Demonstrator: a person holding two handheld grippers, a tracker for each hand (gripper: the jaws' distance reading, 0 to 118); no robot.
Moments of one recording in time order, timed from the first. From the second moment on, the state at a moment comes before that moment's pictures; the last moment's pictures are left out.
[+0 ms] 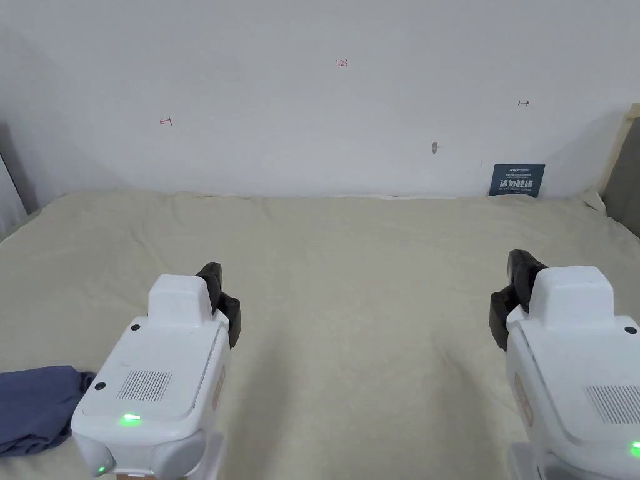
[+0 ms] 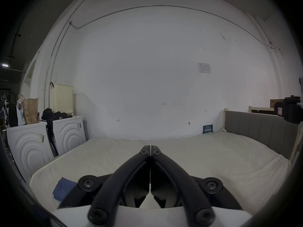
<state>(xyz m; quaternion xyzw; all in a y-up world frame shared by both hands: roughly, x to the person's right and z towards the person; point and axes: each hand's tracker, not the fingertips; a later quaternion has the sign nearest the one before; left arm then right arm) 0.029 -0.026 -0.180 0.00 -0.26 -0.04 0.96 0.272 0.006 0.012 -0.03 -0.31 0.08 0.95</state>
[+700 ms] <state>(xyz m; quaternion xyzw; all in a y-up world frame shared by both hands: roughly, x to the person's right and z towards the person) 0.026 -0.021 -0.187 -0.01 -0.25 -0.02 0.97 0.275 0.004 0.012 -0.03 -0.32 0.06 0.95</state>
